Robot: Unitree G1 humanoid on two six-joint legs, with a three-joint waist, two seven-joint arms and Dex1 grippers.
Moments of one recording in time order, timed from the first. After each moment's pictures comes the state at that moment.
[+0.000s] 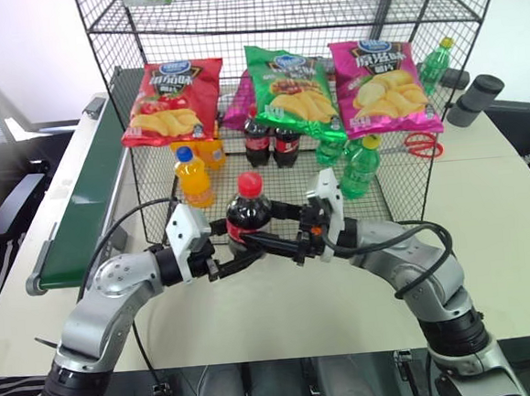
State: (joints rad) left arm -0.14 0.58 -0.07 -0.43 -0.52 0.44 -0.83; right arm -0.33 -0.32 0.17 -0.40 0.63 0.66 0.69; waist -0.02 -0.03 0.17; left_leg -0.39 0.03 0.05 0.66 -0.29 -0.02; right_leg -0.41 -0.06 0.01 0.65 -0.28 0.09
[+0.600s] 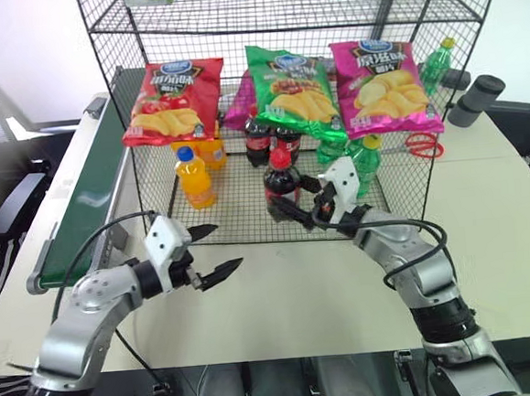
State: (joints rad) left arm -0.01 0.65 0.05 -0.42 -0.46 0.43 -0.81; right arm -0.37 -0.27 0.12 -0.07 0.31 0.35 0.50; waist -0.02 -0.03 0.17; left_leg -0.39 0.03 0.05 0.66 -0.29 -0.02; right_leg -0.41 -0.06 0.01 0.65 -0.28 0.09
